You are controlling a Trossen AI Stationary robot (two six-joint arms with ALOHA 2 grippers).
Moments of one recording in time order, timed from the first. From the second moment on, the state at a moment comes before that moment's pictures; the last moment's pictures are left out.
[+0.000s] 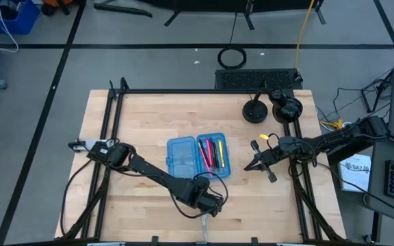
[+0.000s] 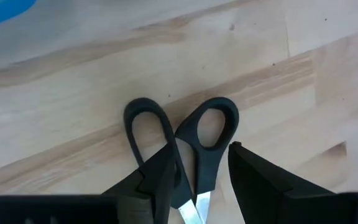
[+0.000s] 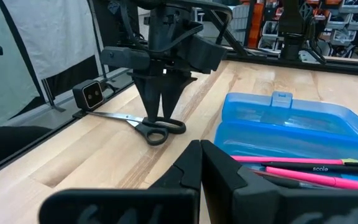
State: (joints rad) left arm -0.43 2.29 1.89 -0.81 -0.12 -1.70; right arm 0.13 0.82 0.02 0.64 -0.29 -0.04
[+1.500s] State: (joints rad) left arm -0.44 2.36 1.89 -0.83 -0.09 -1.79; right arm 0.13 0.82 0.02 0.64 -0.29 -0.05
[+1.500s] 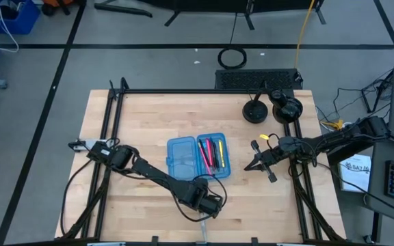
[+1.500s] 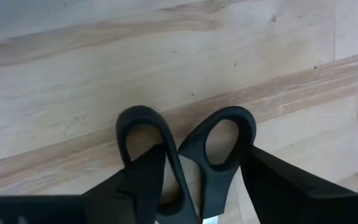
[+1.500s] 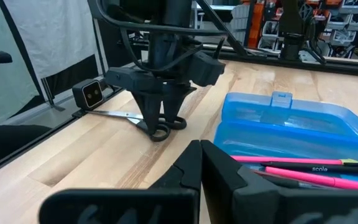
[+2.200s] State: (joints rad) left arm -0.38 2.42 1.90 -0.94 0.15 -1.70; right arm 0.13 0.82 0.02 0.64 -0.29 -0.05
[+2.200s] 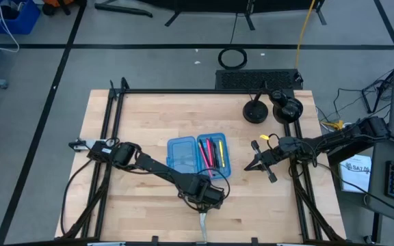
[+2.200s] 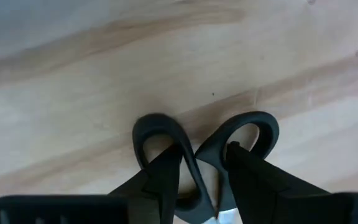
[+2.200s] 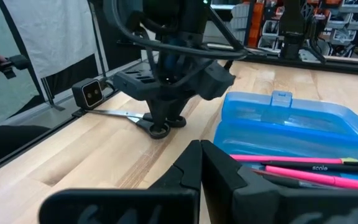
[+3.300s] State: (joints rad) left arm -0.39 2.43 1.90 -0.88 0.10 -1.90; right arm 0.13 0.82 0.02 0.66 -0.29 0.02
